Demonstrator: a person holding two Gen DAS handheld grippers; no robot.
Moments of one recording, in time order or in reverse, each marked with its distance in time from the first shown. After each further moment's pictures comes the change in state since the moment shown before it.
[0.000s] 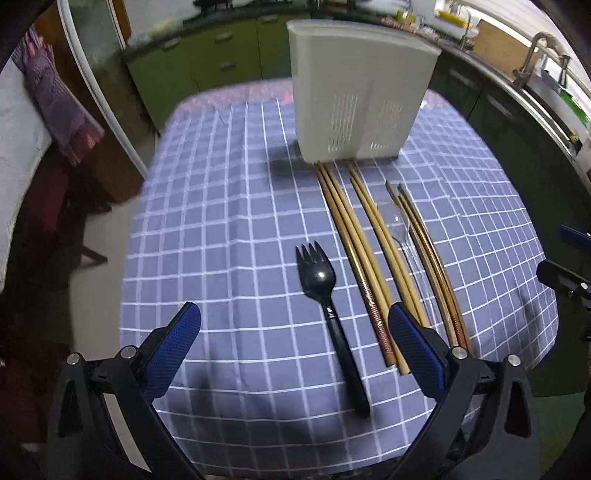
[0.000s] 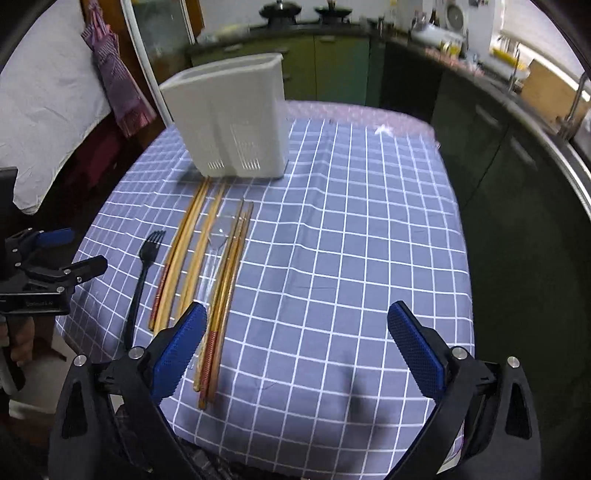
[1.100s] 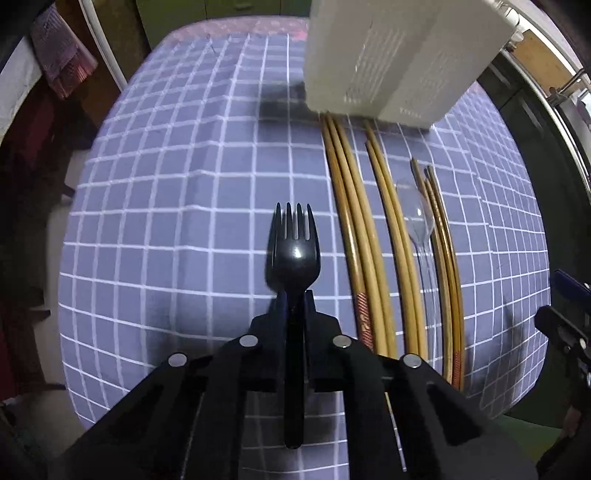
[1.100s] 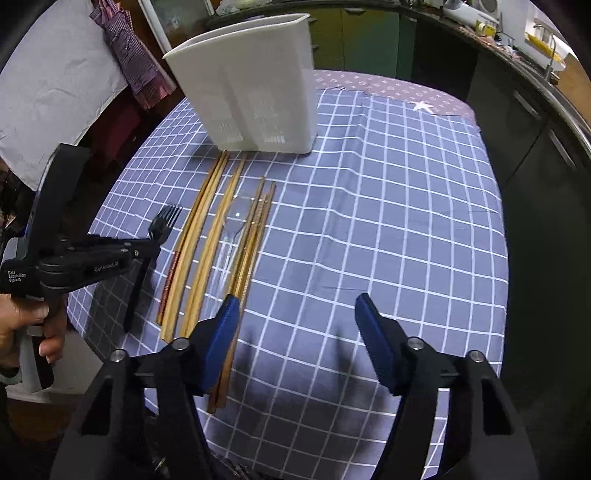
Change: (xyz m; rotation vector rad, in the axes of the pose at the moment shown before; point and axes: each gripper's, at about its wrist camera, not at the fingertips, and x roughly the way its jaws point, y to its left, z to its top) left arm 0.064 -0.010 0.028 -0.140 0.156 -0.067; right arm 0.029 0.015 0.014 -0.073 0.120 0.096
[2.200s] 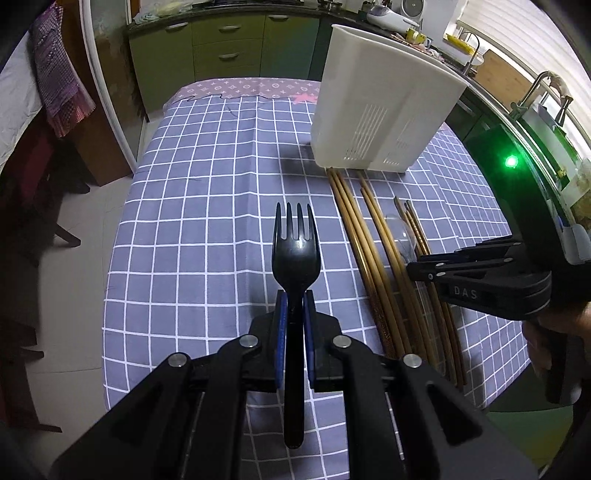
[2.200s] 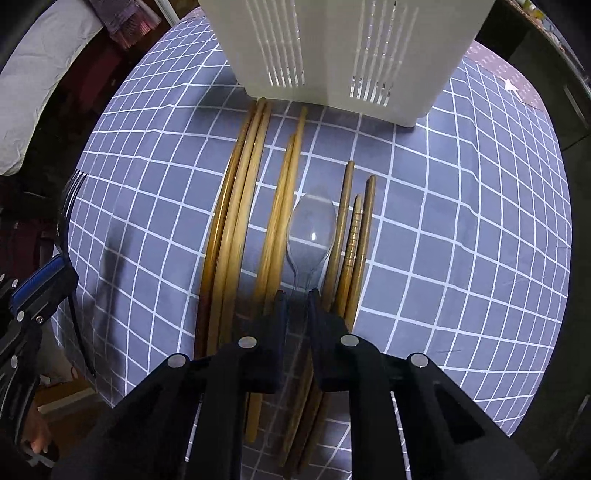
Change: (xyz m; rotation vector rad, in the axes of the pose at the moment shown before) left arm -0.051 0.048 -0.035 0.069 -0.198 -0.073; right arm 0.115 0.075 0.073 -0.008 0.287 -0.084
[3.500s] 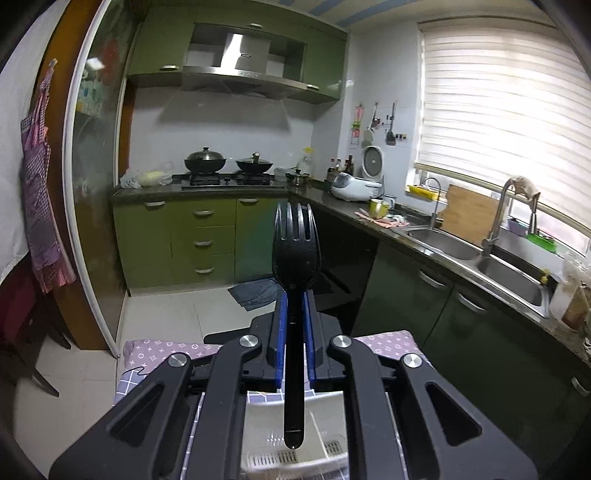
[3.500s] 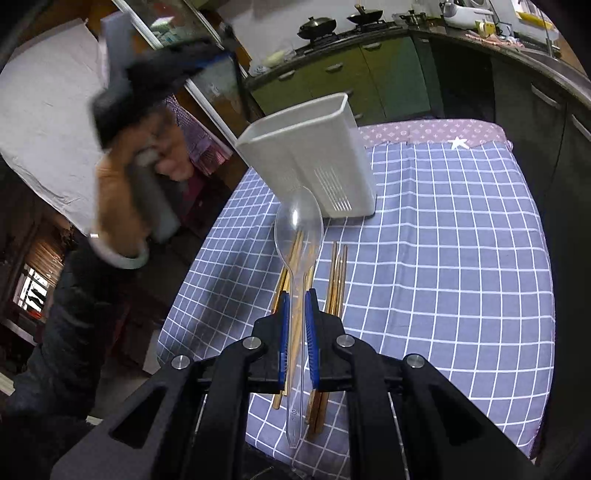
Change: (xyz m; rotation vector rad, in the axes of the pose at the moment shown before) left arm -0.052 -0.092 0.207 0.068 -0.720 -0.044; right arm -0.135 -0.084 -0.112 0.088 -0.536 0.395
